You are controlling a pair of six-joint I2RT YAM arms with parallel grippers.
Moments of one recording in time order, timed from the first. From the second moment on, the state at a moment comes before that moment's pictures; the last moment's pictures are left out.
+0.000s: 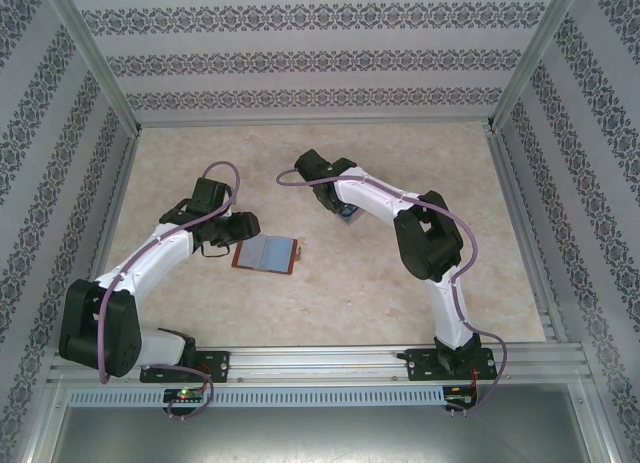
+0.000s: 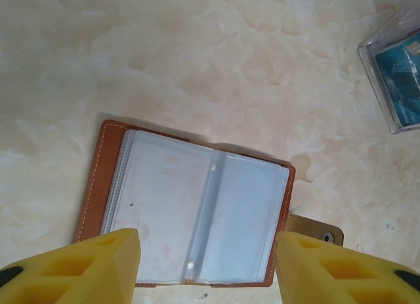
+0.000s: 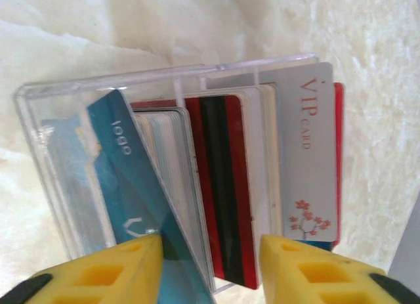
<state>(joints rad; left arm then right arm) -0.23 1.34 0.87 -0.55 0.23 -0.53 0.65 2.16 1.75 -0.91 0.58 -0.05</state>
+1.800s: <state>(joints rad) -0.16 1.52 0.82 -0.54 0.32 -0.53 0.82 1.85 1.04 0.09 -0.45 0.96</state>
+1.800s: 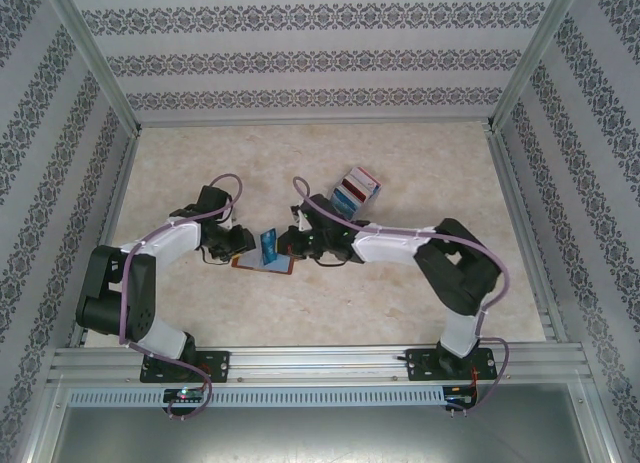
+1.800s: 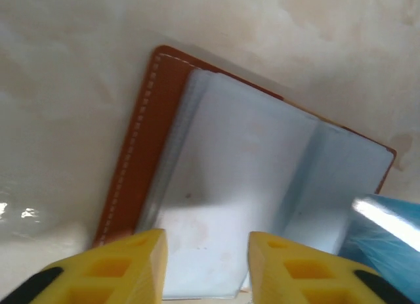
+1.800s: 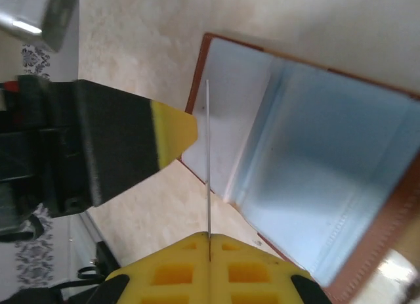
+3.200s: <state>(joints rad) -0.08 1.59 0.79 -0.47 0.39 -0.58 0.77 1.94 0.86 0.51 -0.53 1.25</state>
